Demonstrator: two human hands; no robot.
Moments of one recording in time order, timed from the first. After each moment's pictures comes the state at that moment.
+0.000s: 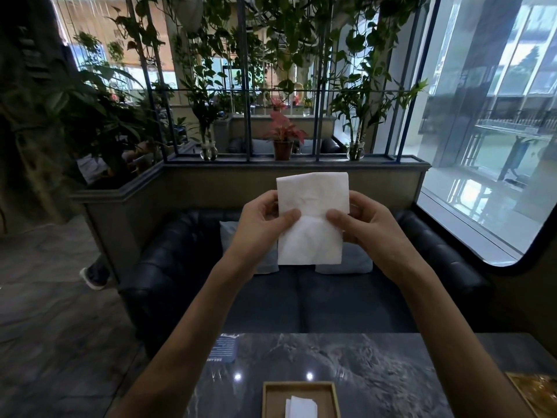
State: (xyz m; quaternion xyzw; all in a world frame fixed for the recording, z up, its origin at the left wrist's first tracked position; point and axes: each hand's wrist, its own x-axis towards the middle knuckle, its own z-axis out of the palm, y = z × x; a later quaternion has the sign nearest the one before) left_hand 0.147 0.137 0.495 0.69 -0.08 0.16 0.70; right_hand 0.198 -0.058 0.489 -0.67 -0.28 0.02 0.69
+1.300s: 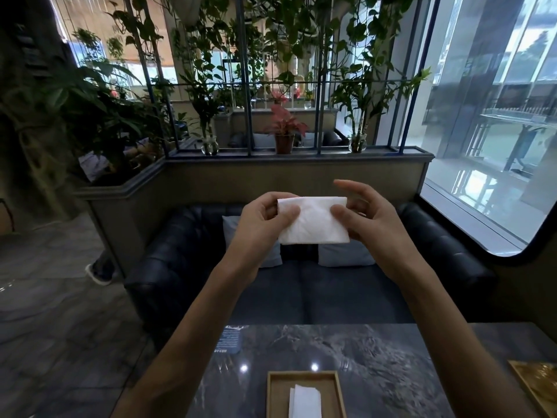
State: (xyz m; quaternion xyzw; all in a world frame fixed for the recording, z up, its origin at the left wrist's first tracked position) left_hand 0.135 0.133 0.486 0.69 -0.06 0.15 0.70; right_hand 0.193 -0.058 0.476 -0.68 -0.24 -0.04 0.70
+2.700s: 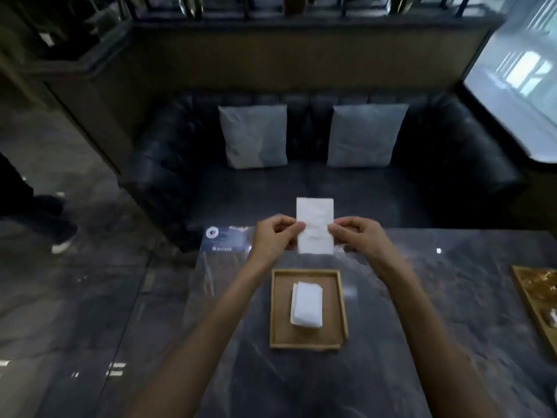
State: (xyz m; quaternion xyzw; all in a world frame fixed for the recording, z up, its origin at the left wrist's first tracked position) left_hand 0.176 0.140 0.245 0.73 0.17 0.01 0.66; right_hand 0.222 -0.050 0.252 -0.78 -0.02 0.19 0.60
